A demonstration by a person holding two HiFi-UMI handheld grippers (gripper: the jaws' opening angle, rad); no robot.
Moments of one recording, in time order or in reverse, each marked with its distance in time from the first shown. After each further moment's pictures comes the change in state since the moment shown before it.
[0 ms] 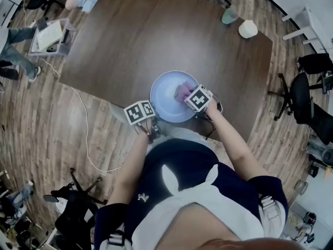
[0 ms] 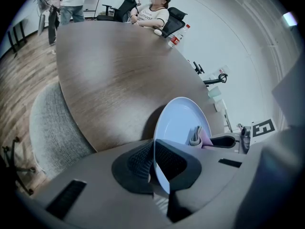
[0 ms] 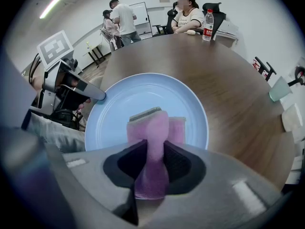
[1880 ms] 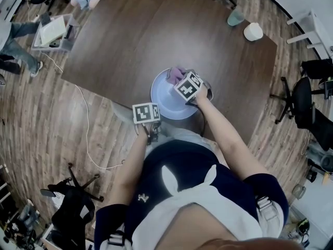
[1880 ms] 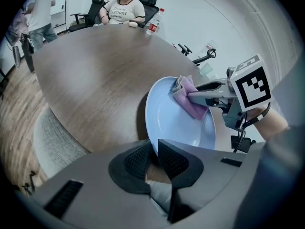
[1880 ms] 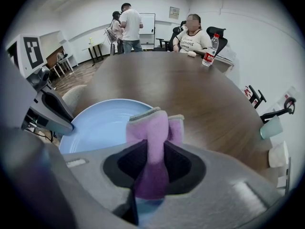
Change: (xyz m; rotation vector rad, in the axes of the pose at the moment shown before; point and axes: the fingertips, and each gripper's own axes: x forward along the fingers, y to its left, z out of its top) left arm 0.000 -0.009 -0.010 0.271 0.106 0.049; right arm 0.011 -0.032 0.105 -0.138 -0.162 -0.161
